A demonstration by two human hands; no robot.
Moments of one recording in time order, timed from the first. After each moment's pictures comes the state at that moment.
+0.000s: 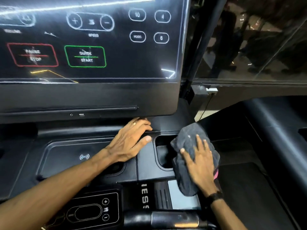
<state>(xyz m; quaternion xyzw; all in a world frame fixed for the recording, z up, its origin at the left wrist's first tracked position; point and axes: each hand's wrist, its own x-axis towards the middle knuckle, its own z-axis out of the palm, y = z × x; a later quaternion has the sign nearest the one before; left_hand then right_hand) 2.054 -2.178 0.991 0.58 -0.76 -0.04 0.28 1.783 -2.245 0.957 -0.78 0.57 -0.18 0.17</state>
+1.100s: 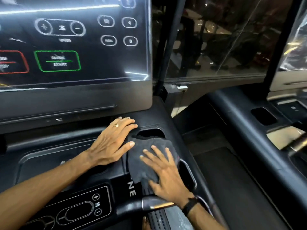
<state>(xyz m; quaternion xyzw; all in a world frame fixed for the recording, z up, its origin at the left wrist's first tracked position) 2.055 -2.164 1.001 0.52 -0.82 0.01 0.24 1.790 -2.160 0.954 -0.92 0.32 -0.17 0.16</state>
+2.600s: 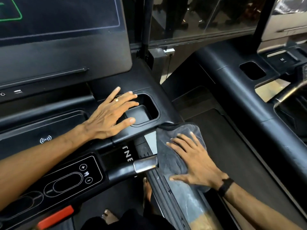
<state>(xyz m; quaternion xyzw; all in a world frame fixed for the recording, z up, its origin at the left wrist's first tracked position) 2.017 -2.178 0.984 0.45 -0.87 -0.04 0.22 1.669 -2.117 0.961 -0.93 0.36 -0.02 0.06</state>
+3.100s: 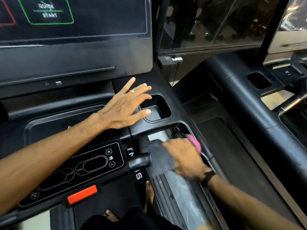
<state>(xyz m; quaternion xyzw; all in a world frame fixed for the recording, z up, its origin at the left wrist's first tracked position) 2.027 -2.160 1.018 0.46 -0.86 0.01 0.21 1.746 -2.101 0.968 -0.94 0.33 -0.04 0.02</state>
